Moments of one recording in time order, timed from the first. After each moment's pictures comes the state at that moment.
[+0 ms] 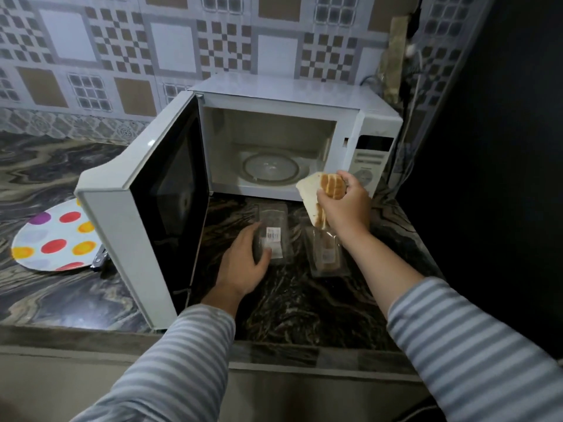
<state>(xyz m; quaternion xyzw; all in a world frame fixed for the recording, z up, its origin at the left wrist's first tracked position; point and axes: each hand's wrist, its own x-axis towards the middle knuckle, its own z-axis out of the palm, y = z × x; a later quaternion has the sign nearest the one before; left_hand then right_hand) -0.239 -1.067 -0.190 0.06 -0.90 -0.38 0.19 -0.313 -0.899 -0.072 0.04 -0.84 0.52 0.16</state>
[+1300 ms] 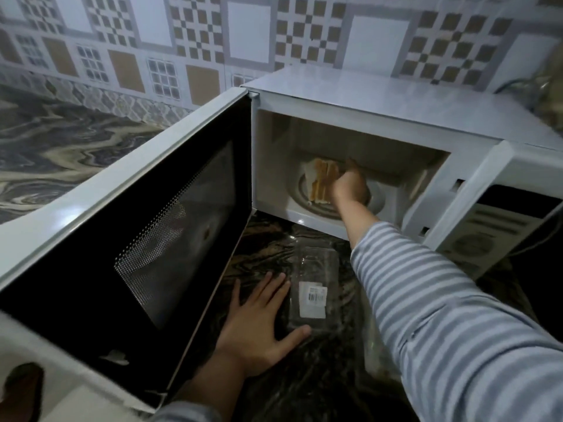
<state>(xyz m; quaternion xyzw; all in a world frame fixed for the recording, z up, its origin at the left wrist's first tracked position) -0.262 -1.082 -0.206 0.14 -0.98 -0.16 0.00 -0.524 -1.054 -0.104 0.11 -0.91 0.39 0.10</state>
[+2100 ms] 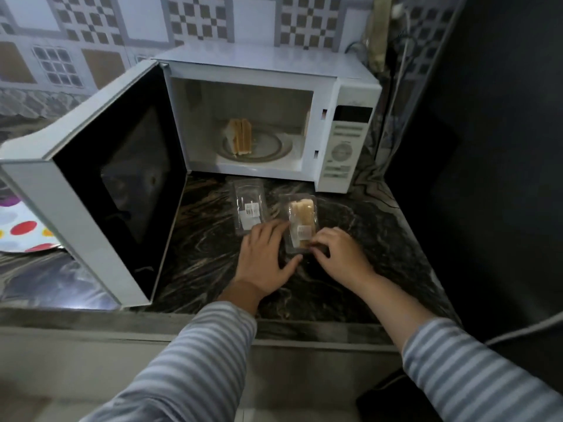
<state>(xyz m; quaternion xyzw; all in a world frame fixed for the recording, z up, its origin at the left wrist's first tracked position) -0.236 -0.981 -0.205 -0.02 -0.96 -0.17 0.22 -0.288 -0.806 -0.172 0.31 -0.92 0.24 0.06</state>
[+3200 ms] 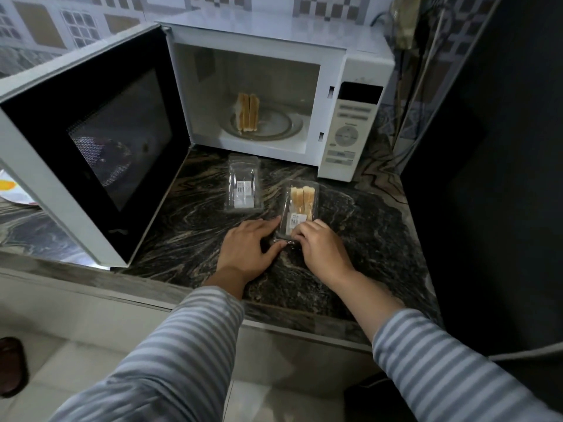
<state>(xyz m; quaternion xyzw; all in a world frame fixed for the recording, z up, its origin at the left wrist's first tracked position) -0.238 -0.966 -0.225 0.08 -0.97 -0.17 0.13 -0.303 -0.801 -0.199 0.38 -0.88 0.28 0.07</state>
